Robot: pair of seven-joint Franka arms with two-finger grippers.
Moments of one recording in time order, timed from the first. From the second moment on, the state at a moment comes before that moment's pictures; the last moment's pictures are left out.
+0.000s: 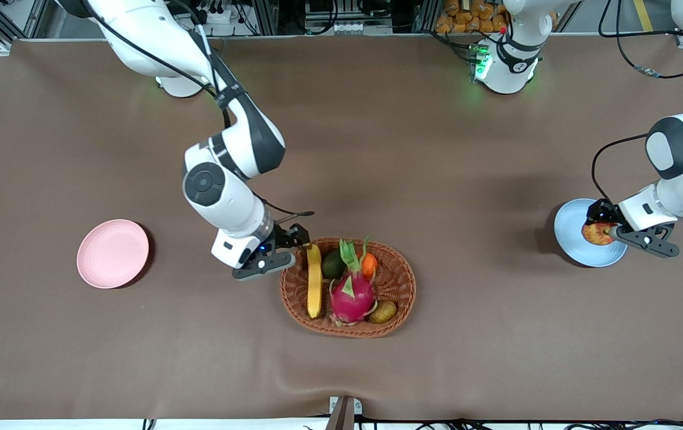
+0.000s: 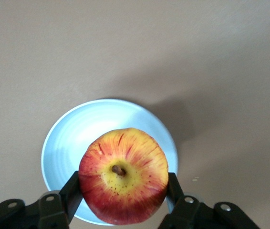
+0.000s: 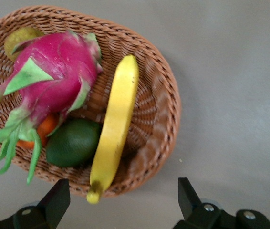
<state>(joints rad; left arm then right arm) 0.33 0.26 -0.13 -2.06 0.03 2.32 0.61 0.54 0.62 -0.02 -1.51 0.20 2.33 0.15</state>
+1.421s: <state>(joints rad) 0.45 0.36 -0.13 -2.20 0.03 2.55 0.72 0.62 0.74 -0.02 -1.51 0.13 2.43 0.24</state>
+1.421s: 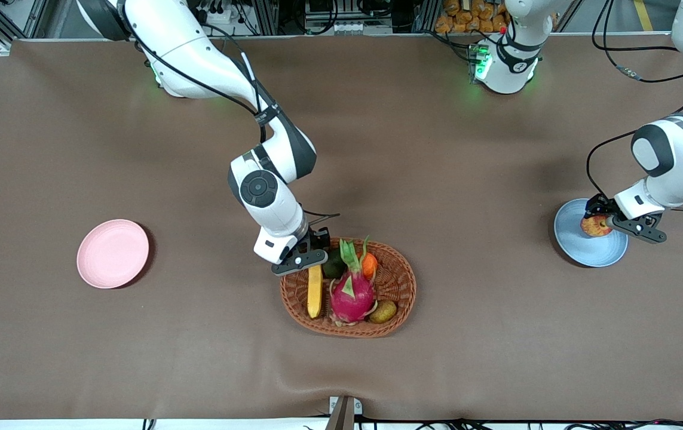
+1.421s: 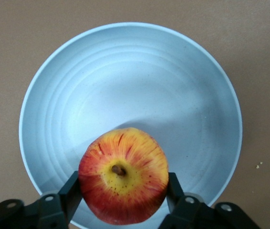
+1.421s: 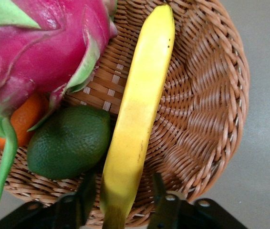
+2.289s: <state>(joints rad) 0.45 0.35 -0.18 -1.87 0.03 2.26 0.72 0.57 0.66 -0.05 -1.46 0.07 2.31 0.24</state>
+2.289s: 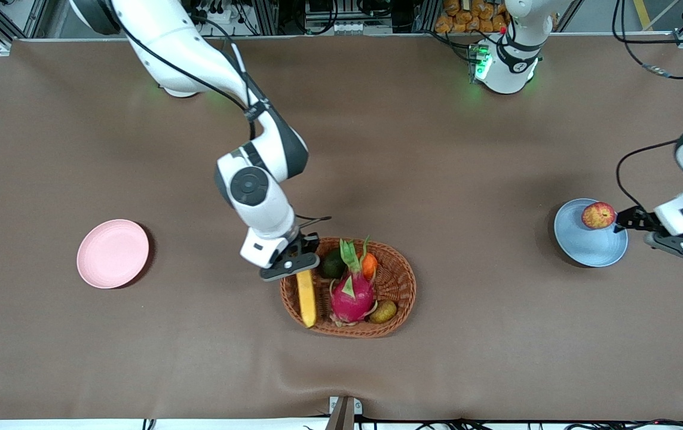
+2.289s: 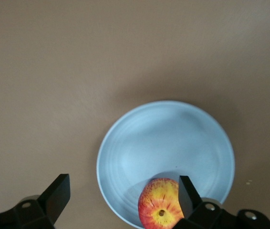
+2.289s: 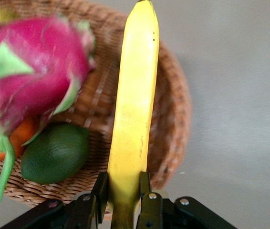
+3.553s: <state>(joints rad) 0.13 0.23 -0.19 -1.56 0.03 1.73 0.23 0.08 0.35 -0.05 -1.49 0.07 1.78 0.17</state>
